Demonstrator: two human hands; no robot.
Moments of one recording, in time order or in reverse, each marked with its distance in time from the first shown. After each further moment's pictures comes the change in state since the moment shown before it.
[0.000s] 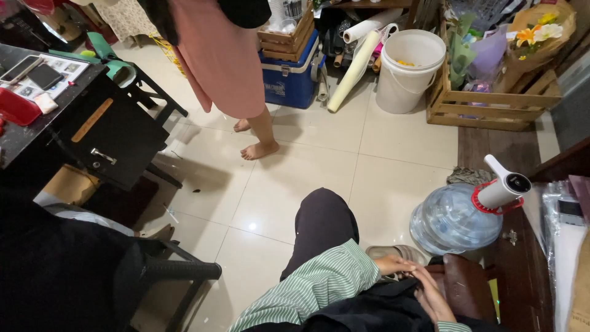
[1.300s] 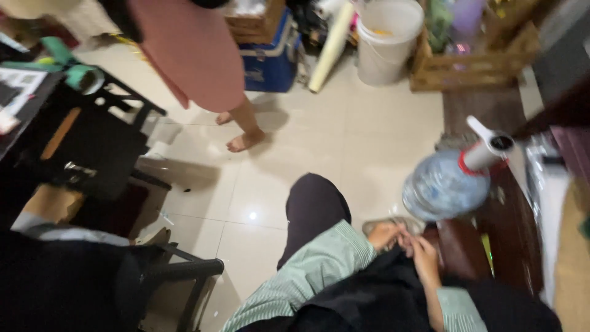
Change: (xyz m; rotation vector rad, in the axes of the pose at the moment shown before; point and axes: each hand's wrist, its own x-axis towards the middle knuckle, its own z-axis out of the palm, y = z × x) left_hand -0.002 0.002 0.014 -0.182 0.298 0.121; right_hand 0.044 0.055 -0.044 -0.582 0.314 -0.401
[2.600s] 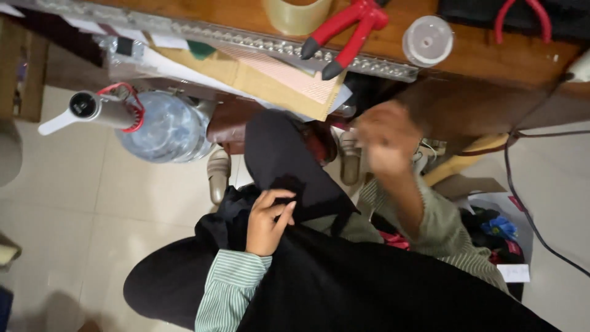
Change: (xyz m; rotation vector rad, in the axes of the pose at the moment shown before) left_hand -0.161 0.215 0.154 0.578 -0.917 0.624; right_hand -0.315 -0.186 -0.240 -0.380 1.320 -0.326
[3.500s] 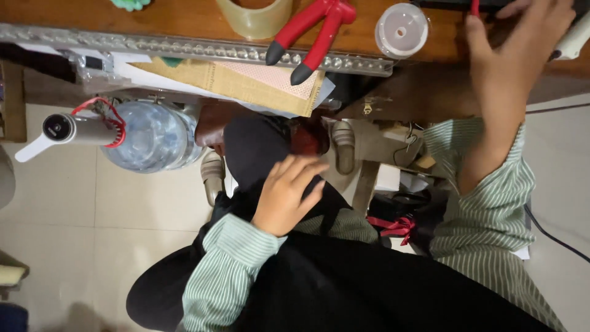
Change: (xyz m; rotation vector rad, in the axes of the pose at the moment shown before) left_hand 0.090 0.057 0.018 0.285 -0.307 0.277; right_hand 0.092 0.046 -0.149 -0.782 -0.042 -0.062
